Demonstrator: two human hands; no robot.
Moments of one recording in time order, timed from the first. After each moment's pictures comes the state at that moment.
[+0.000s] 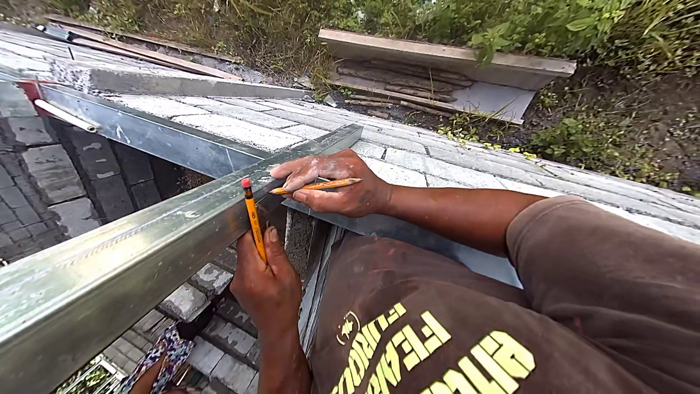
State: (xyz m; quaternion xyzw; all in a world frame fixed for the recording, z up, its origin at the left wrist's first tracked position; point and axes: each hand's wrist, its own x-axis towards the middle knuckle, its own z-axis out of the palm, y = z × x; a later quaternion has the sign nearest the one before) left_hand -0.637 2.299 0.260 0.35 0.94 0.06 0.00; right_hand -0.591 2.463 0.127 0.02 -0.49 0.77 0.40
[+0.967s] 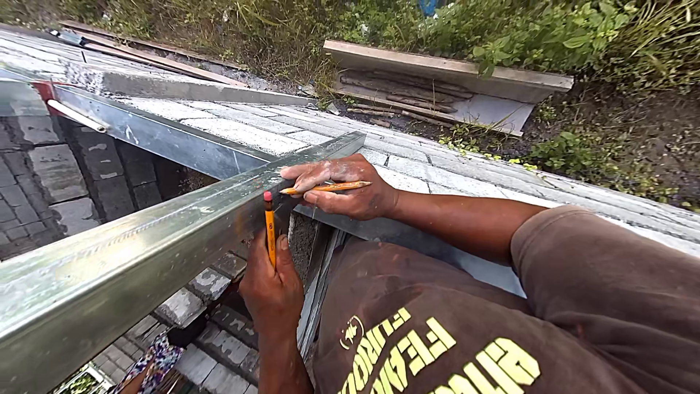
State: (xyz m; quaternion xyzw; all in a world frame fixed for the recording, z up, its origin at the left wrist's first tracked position) left_hand -0.640 2.284 0.261 0.37 0.92 0.10 0.05; right_hand -0.590 2.462 0.125 0.02 -0.49 0.77 0.40
